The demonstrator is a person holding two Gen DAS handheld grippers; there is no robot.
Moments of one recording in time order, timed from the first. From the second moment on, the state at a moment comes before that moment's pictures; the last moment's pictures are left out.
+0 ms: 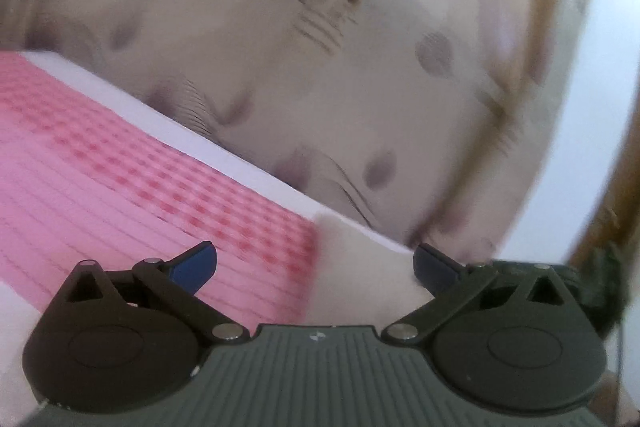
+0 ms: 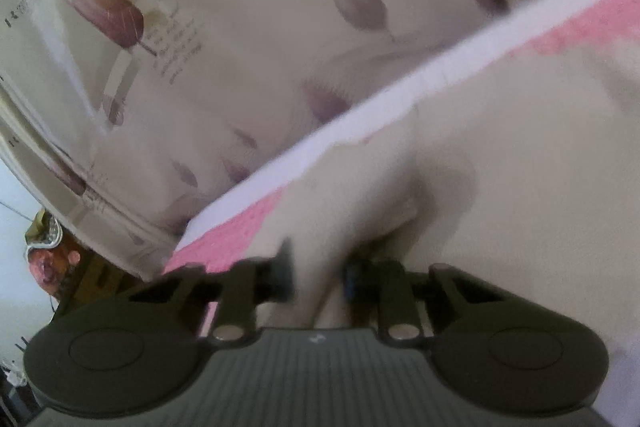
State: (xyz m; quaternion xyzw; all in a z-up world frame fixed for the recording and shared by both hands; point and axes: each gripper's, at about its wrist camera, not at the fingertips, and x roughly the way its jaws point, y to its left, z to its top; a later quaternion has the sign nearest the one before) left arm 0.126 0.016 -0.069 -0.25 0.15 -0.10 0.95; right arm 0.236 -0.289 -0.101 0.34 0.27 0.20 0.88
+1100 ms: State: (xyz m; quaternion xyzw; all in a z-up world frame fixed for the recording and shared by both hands) left arm 0.138 0.000 -0.071 -0.20 0.20 -0.13 0.95; right arm 0.243 -0.448 -0.127 0.28 0.23 0.09 0.93
